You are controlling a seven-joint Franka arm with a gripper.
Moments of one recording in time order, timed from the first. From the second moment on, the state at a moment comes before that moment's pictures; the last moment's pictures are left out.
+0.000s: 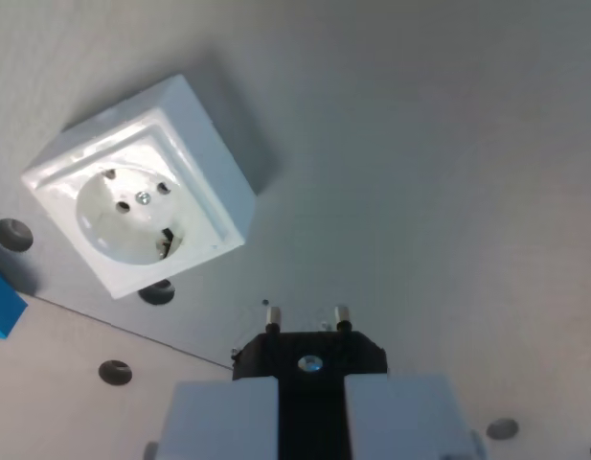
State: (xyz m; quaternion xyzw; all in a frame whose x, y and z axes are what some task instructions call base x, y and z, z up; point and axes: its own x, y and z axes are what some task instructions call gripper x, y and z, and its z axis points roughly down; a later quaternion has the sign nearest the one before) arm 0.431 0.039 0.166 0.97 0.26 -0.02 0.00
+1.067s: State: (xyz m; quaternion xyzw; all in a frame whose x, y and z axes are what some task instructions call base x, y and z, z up) arm 0.407 0.078 0.120 0.93 0.36 -0.02 0.00
